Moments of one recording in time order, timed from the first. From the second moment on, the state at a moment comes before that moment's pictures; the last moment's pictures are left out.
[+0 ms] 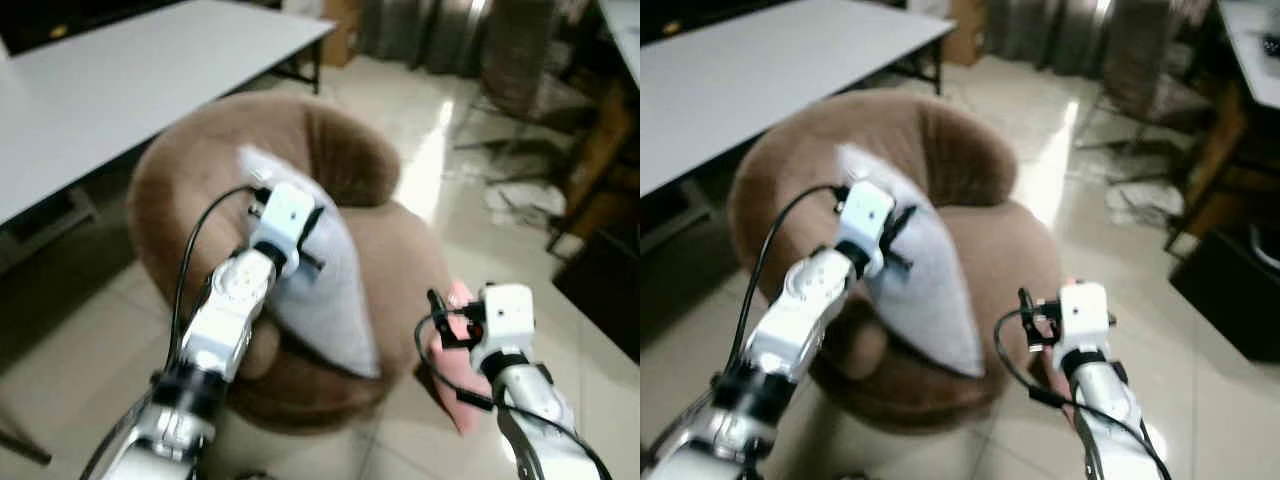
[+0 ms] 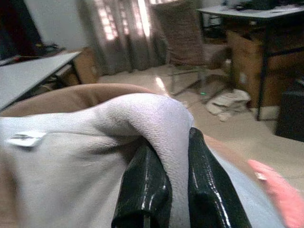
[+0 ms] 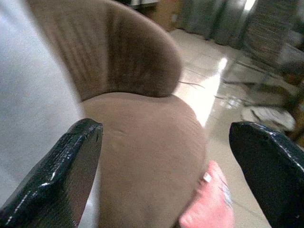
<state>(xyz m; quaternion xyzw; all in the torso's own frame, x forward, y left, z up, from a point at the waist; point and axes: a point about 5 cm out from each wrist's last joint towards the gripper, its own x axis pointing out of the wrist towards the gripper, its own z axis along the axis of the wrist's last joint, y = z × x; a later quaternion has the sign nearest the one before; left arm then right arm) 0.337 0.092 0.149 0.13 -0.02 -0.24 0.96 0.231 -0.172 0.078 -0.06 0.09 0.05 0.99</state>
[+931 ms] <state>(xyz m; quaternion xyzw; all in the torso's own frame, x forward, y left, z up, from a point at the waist) 0.375 0.110 0.111 0.21 0.09 -0.20 0.95 0.189 -0.145 0.060 0.01 0.17 0.32 0.93</state>
